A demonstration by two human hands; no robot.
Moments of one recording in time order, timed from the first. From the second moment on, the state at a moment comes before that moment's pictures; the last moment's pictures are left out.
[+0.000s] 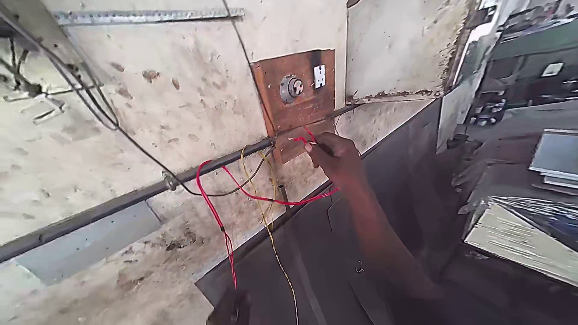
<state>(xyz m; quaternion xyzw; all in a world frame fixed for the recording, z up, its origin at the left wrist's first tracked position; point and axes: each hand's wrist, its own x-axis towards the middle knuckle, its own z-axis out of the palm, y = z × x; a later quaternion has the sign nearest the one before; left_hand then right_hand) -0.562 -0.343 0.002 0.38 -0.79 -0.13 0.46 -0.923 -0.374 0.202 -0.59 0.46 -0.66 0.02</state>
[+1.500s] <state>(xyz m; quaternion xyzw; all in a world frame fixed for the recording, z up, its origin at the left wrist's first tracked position) -0.622 -0.411 0.145 0.11 -0.72 -0.27 0.62 -0.855 -0.283 0.076 -0.58 0.33 -0.69 0.28</state>
